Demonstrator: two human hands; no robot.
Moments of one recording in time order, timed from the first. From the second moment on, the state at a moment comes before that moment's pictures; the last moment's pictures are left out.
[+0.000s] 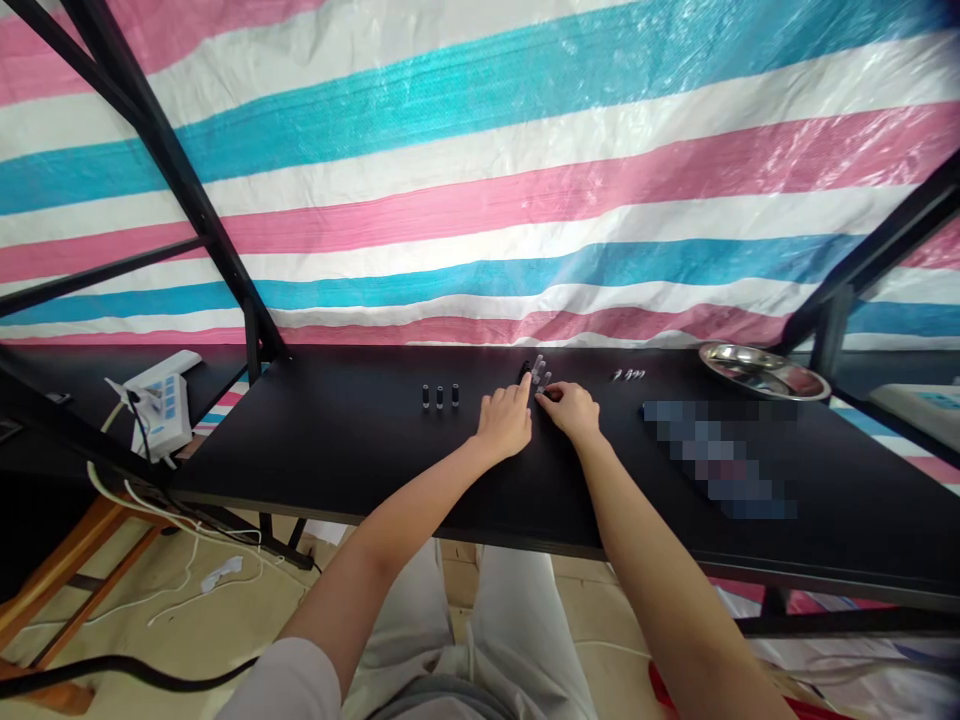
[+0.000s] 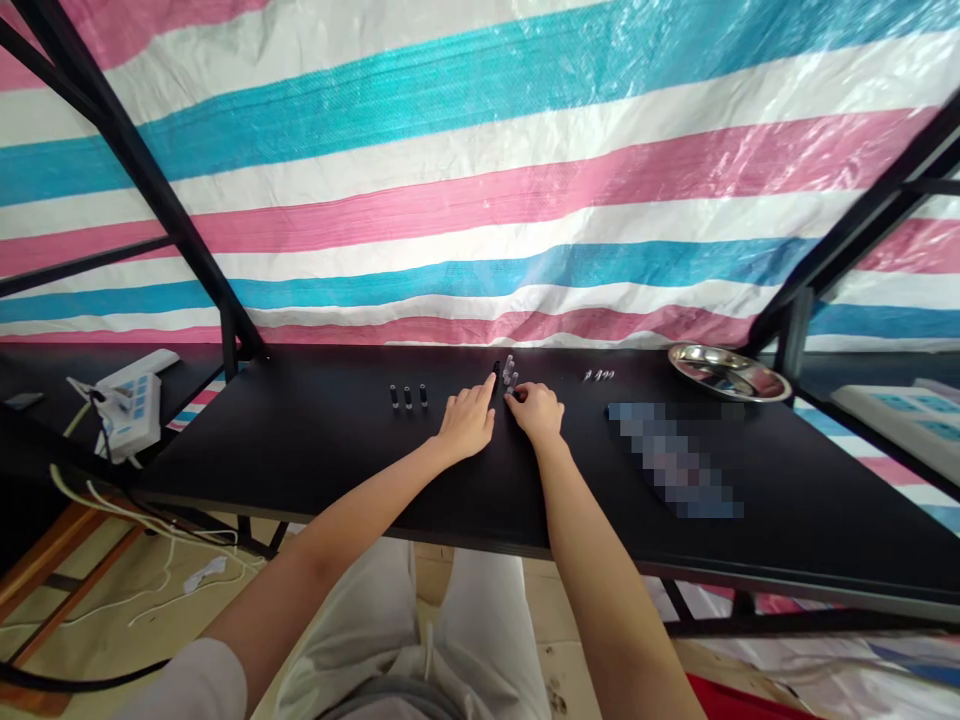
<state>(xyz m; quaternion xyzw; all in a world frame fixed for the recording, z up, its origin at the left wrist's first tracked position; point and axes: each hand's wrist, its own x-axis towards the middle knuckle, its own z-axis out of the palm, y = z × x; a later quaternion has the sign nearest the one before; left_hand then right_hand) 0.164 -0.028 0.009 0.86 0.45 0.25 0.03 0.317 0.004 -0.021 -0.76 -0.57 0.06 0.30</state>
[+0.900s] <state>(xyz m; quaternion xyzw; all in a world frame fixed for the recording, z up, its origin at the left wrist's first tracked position) 0.118 -0.037 0.010 0.83 0.36 0.41 0.05 0.311 0.007 -0.022 -0.78 -0.53 0.09 0.33</state>
